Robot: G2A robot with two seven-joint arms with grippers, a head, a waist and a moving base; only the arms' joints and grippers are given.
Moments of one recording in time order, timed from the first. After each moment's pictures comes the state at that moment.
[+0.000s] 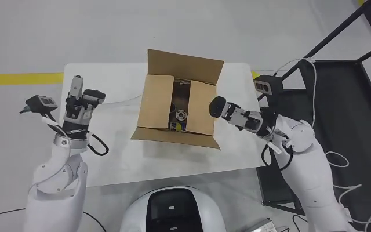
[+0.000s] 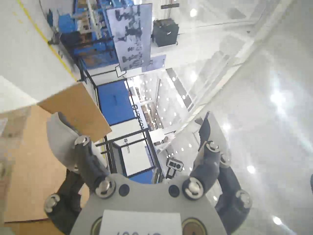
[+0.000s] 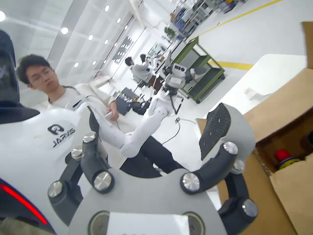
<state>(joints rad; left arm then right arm) 1.53 -1.27 -1.60 -1.94 -0.18 -0.28 -0.21 -1.35 -1.06 1.48 -1.87 0.54 -0.60 1.08</state>
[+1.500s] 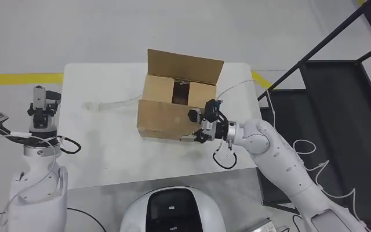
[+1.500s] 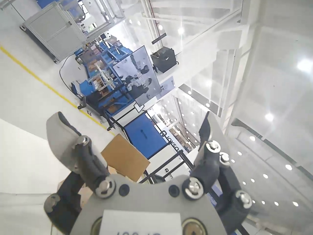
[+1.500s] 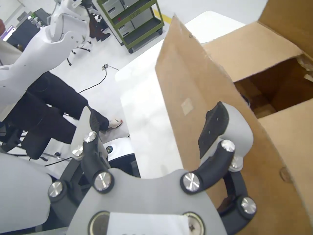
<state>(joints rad) 1.52 -1.27 -1.73 -1.84 0.11 -0.51 -0.06 -1.17 -1.03 1.09 -1.57 -0.59 -0.75 0.38</state>
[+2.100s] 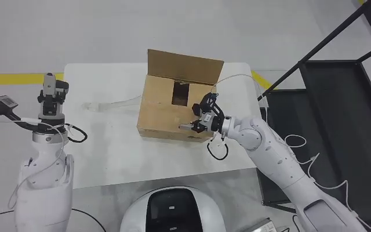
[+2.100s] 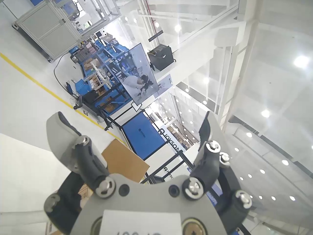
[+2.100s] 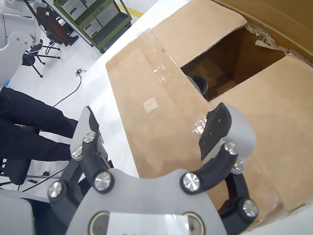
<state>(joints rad) 1.42 -1.27 -1.67 -1.77 0.13 -0.50 -0.06 -1.08 -1.06 1.02 -1.44 -0.63 -0.62 0.38</state>
